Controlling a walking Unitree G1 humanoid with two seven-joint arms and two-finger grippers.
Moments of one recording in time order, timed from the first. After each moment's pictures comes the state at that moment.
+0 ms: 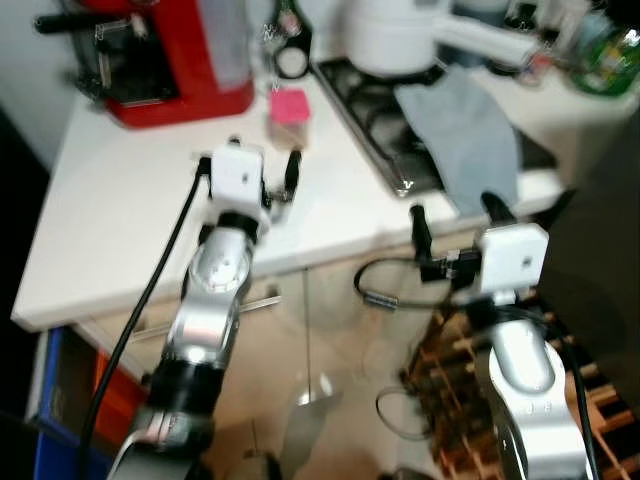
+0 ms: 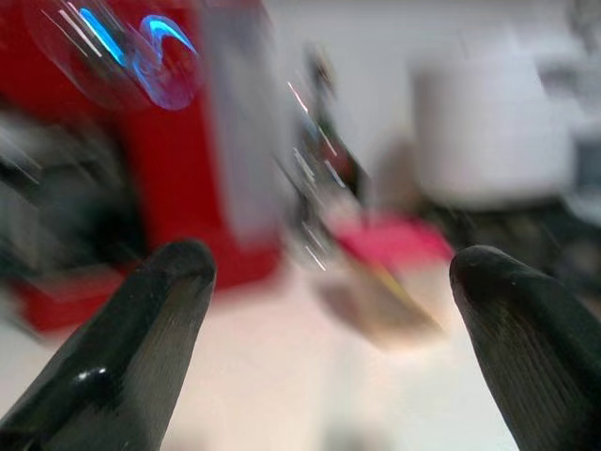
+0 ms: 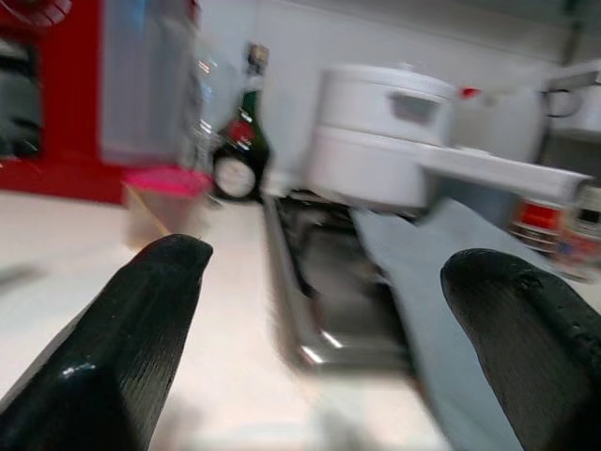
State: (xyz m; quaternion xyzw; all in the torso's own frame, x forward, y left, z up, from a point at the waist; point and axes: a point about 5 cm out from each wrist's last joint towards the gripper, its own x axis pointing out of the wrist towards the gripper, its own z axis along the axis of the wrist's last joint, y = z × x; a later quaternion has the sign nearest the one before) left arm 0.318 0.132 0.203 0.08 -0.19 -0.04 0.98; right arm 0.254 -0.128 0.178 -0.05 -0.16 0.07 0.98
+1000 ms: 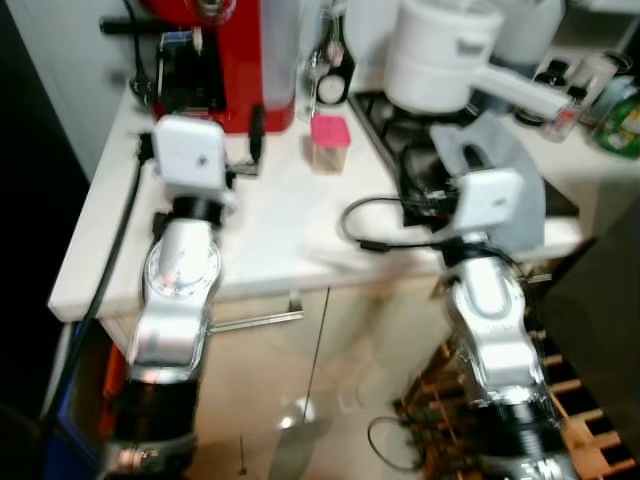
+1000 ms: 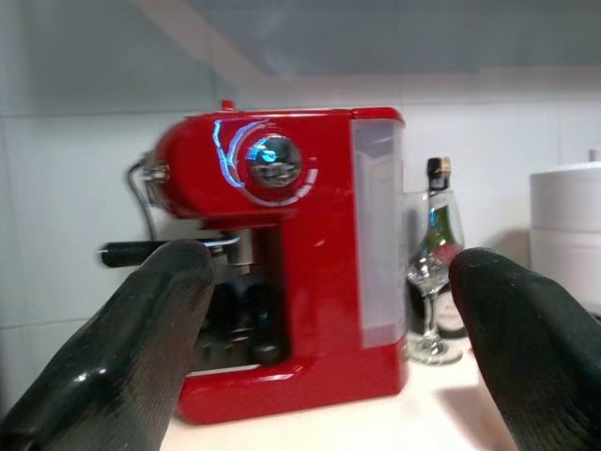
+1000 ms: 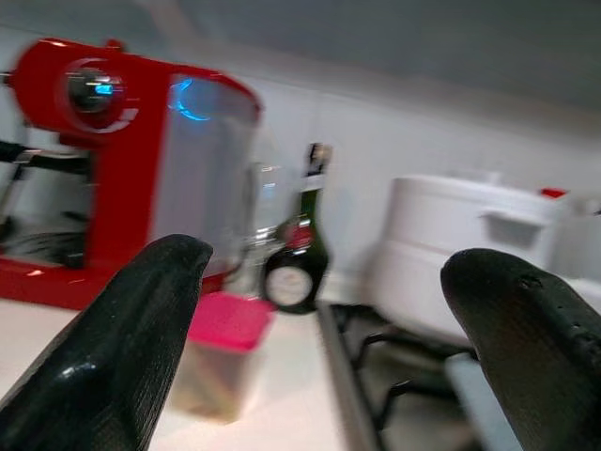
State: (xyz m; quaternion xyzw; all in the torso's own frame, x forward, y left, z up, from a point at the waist) left arm 0.306 0.152 0.230 0.09 -0.22 0.02 0.97; right arm 0.306 -0.103 0.193 -0.02 -0.22 0.11 0.97
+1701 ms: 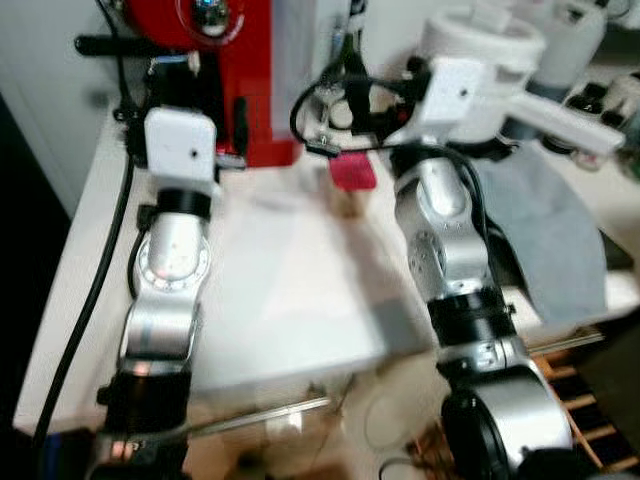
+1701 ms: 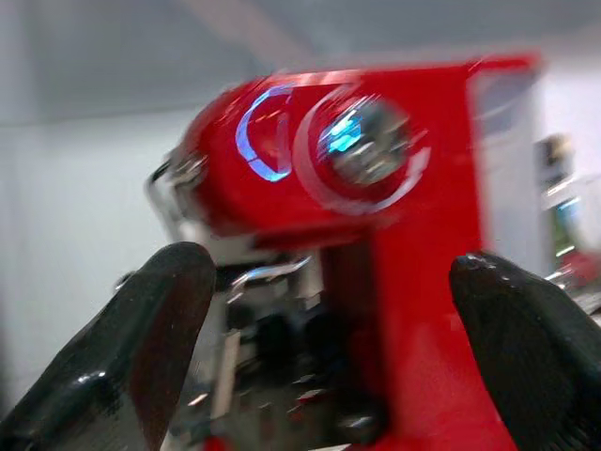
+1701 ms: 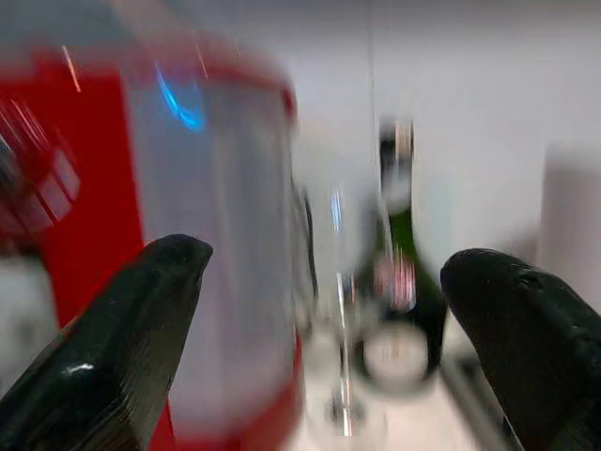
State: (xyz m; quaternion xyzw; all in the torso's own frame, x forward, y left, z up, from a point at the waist) left arm 0.307 0.161 0.239 0.14 -0.23 0.05 0.96; right arm 0.376 -0.072 0.228 0.11 -0.14 0.12 0.98
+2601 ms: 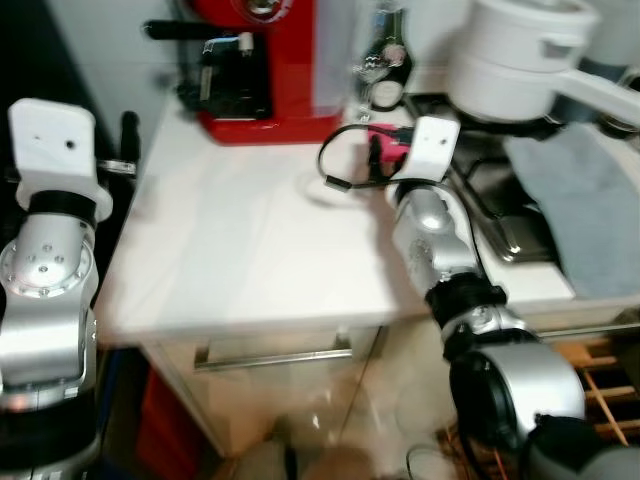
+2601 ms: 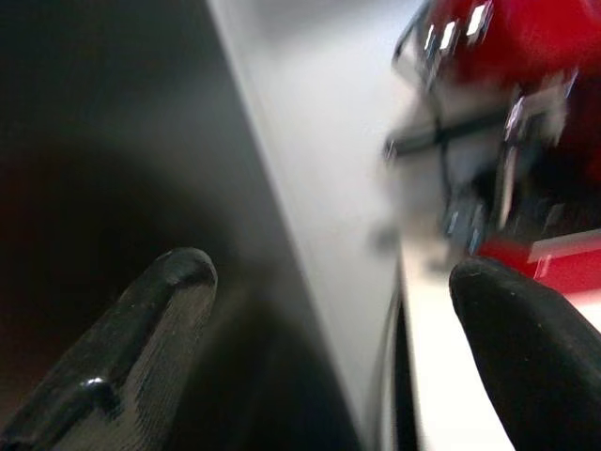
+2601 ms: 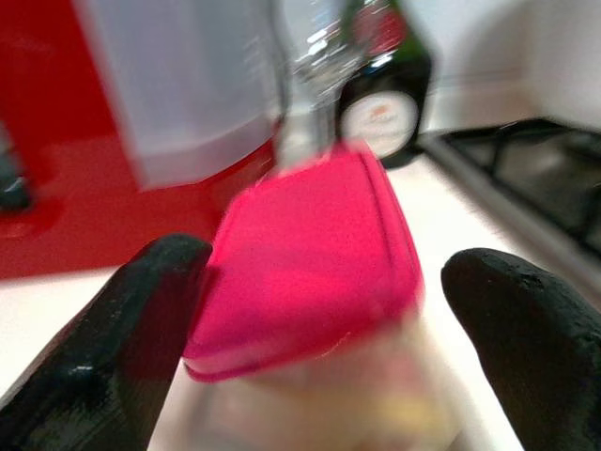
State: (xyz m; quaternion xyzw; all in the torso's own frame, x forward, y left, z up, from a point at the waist) left arm 0.274 0.245 0.242 0.20 -0.11 0.12 0.97; right arm 0.401 -0.091 0.182 0.07 0.00 -0.01 1.00
